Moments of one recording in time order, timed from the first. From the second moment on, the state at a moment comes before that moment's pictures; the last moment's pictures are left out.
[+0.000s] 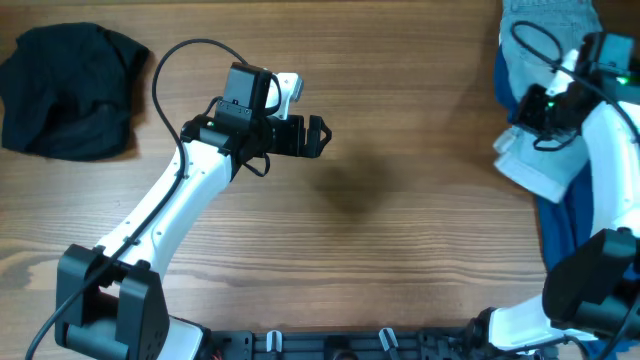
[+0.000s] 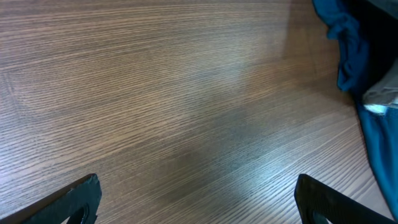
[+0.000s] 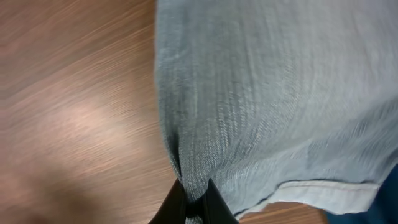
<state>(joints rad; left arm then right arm) -0.35 1.62 1.18 -0.51 0.39 -0.25 -0.26 1.70 1.47 -0.99 -0.12 0.17</state>
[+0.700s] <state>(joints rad) -0.35 1.62 1.18 -0.48 0.39 -0.25 0.11 1.69 1.50 -0.98 -0.04 0.13</state>
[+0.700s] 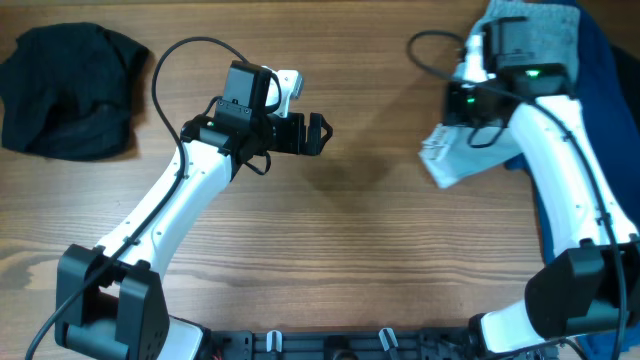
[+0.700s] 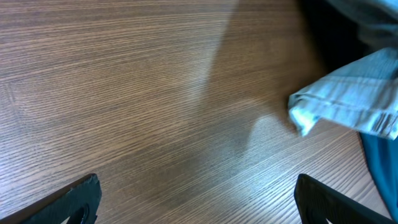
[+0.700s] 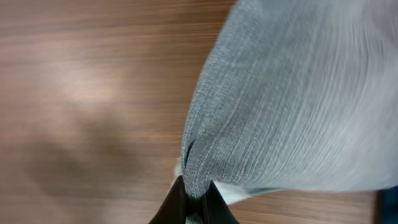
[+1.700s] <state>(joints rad) -0.35 1.62 1.18 -0.48 0.36 -0.30 0.47 1.67 1.50 -0.76 0.04 0.11</state>
